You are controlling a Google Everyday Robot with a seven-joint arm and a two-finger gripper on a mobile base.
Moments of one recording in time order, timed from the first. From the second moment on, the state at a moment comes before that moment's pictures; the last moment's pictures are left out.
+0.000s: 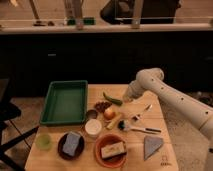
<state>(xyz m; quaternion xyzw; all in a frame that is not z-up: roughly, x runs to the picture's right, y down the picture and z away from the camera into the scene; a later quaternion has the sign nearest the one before) 0.125 0.057 0.860 -0.24 -0.14 0.16 0.95</state>
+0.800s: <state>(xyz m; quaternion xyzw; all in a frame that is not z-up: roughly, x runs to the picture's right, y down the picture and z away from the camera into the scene) 0.118 0.056 0.889 -0.24 -0.14 0.17 0.95</state>
